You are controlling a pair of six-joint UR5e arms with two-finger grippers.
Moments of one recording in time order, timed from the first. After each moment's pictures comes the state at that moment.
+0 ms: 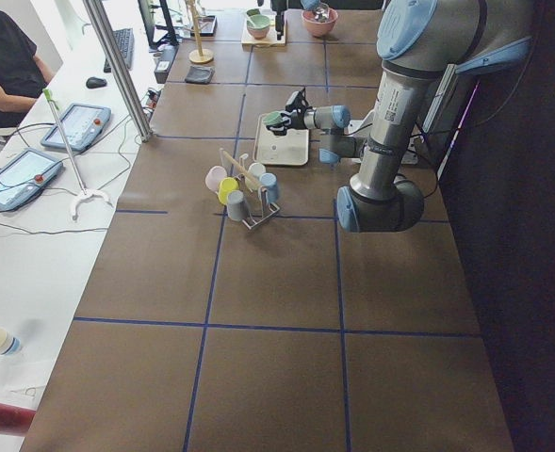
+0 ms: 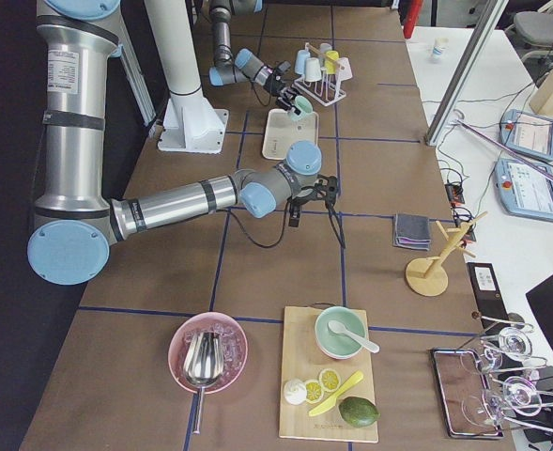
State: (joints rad) left arm -0.19 -2.12 -1.47 -2.70 -0.79 -0.83; right arm 1.13 -1.66 1.90 -1.20 2.48 0.82
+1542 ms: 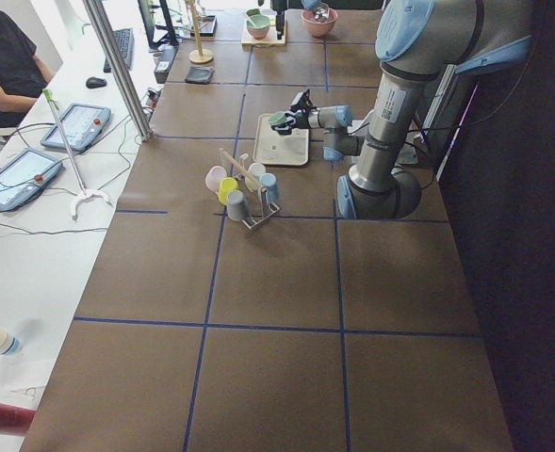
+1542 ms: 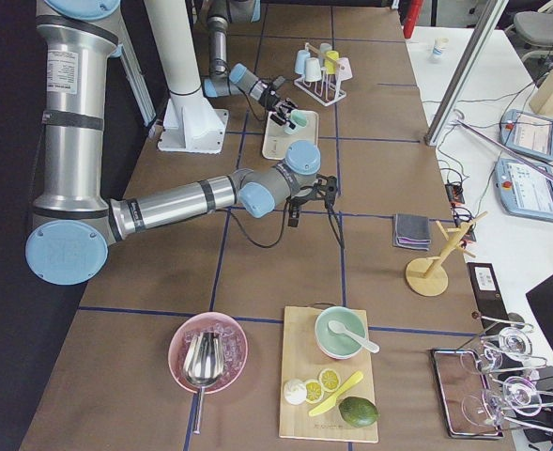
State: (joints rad) left arm -0.15 -2.24 -1.33 -2.71 -0.75 -0.82; right arm 1.13 -1.66 1.91 -1.20 2.47 0.82
